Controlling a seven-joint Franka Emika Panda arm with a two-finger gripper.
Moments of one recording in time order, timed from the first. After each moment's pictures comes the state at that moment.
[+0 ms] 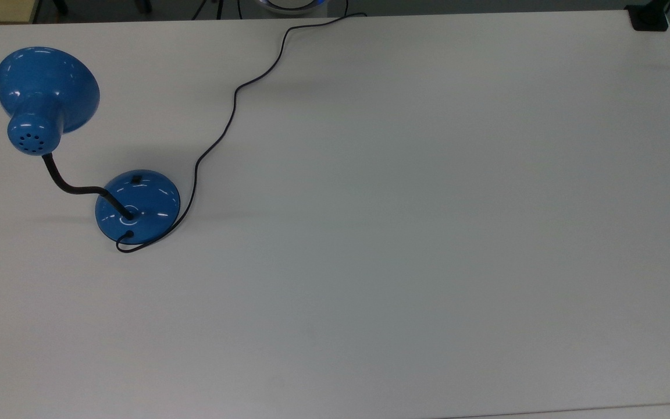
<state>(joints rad) -0.07 -0.04 -0.11 -1.64 -0.03 1.57 -0.43</state>
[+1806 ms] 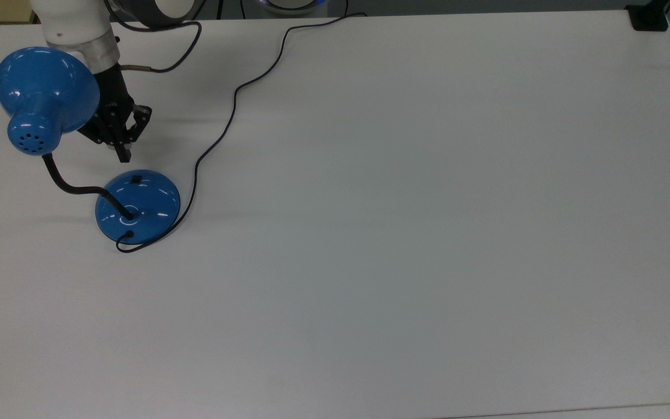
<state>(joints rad) -0.20 0.22 -0.20 -2.07 0.38 2.58 -0.77</state>
